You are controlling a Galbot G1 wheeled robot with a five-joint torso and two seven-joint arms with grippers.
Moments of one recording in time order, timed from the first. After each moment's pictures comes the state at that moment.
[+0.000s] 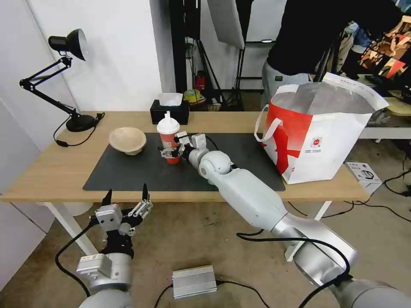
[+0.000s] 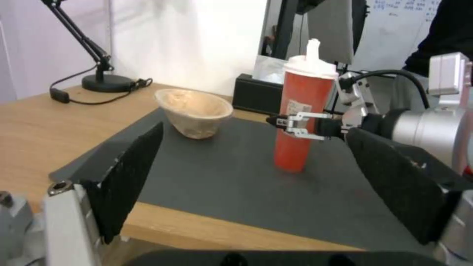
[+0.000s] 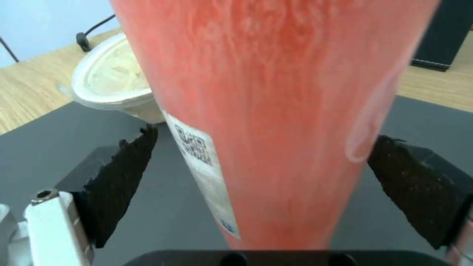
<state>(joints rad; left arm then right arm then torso) 1.68 -1.30 -0.36 -2.38 -0.22 0.05 -0.44 -0.25 1.49 -0.34 1.08 0.73 -0.33 -0.02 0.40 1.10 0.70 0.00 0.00</state>
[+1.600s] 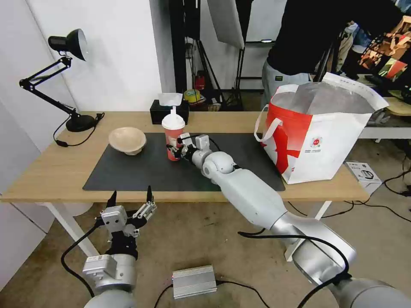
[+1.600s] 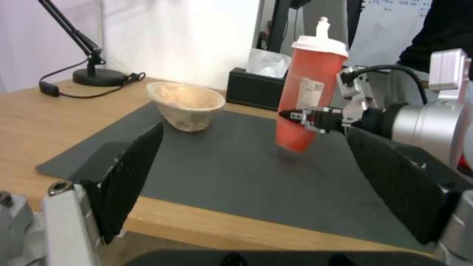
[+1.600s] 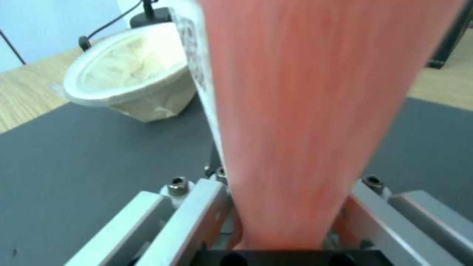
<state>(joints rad) 1.68 -1.30 -0.34 -2.36 -0.21 0.04 -0.44 -0.25 1.46 -0.33 1.05 0.74 -0.30 -0.09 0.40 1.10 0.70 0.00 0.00</state>
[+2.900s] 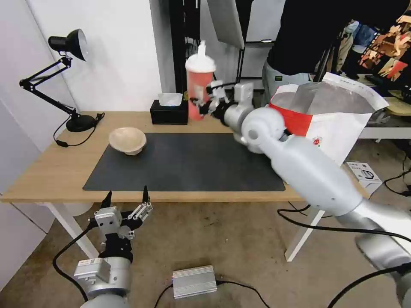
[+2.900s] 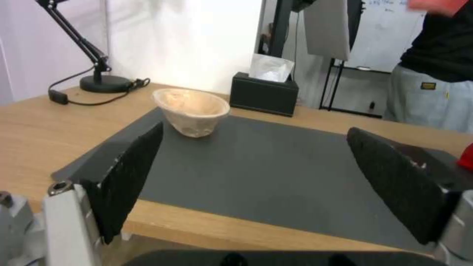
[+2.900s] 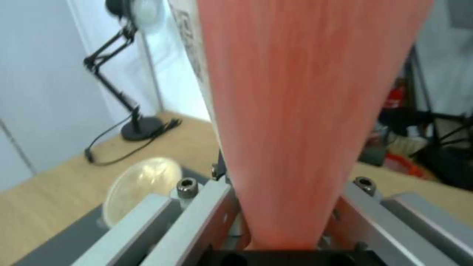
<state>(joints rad) 1.72 -1.28 -0.36 -2.41 -0.21 0.05 -0.44 -0.08 1.07 -0.27 1.65 1.15 -0.51 0.26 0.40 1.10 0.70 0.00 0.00</state>
